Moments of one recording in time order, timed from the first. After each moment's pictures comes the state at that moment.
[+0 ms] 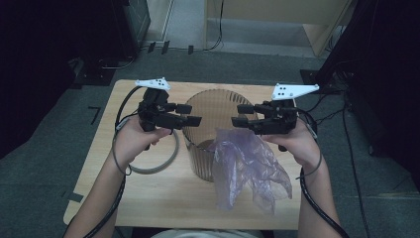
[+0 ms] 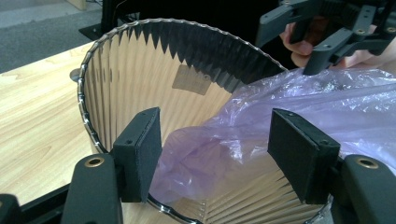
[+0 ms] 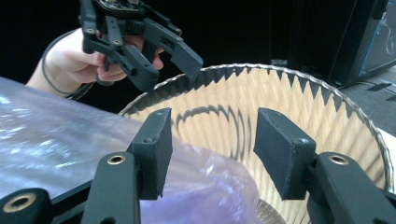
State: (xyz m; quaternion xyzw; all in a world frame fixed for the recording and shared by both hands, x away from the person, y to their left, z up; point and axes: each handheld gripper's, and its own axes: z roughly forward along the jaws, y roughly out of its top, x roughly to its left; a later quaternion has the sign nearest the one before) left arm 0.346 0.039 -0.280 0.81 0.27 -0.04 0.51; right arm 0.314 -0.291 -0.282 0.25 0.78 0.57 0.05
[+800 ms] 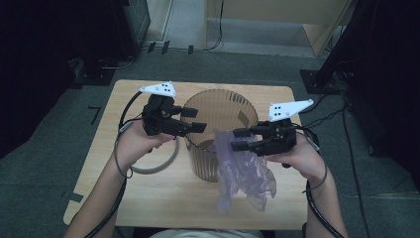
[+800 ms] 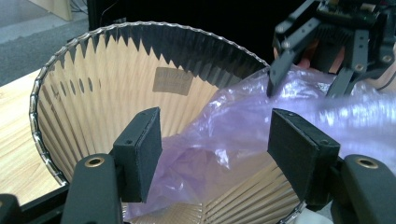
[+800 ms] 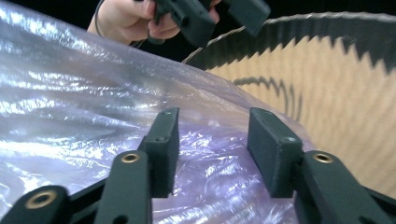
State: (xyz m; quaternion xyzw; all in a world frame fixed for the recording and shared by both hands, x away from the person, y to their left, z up) left arm 0.334 0.028 -0.277 0.83 0.22 -0.03 0.51; right arm 0.285 -0.286 -0.299 0.20 0.82 0.54 -0.02
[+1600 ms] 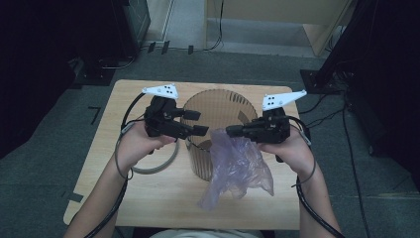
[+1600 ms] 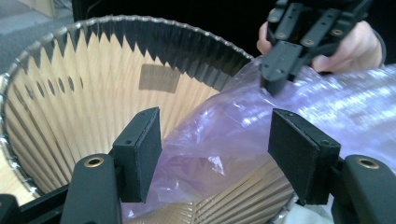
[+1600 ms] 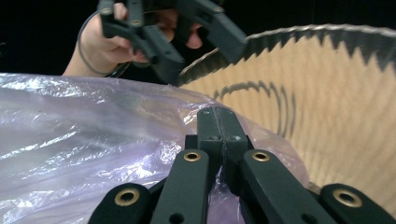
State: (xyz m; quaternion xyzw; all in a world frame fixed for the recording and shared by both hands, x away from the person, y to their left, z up) left arm 0.331 0.026 -0.278 0.83 0.21 -0.05 0.52; right arm 0.301 -0.274 -0.289 0.23 0.81 0.54 -0.03
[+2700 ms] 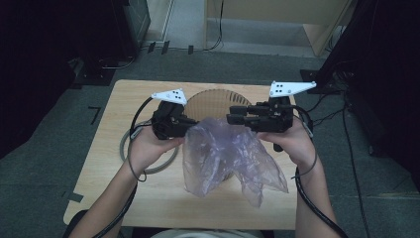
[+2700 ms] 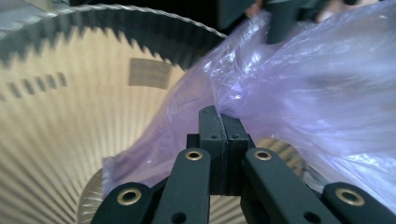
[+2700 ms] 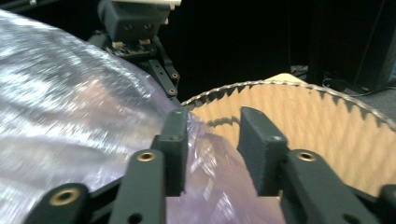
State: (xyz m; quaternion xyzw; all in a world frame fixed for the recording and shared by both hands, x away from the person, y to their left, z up) left arm 0.328 0.012 -0.287 0.84 0.21 -0.05 0.50; right arm 0.313 -0.280 -0.273 0.24 0.77 0.59 0.01
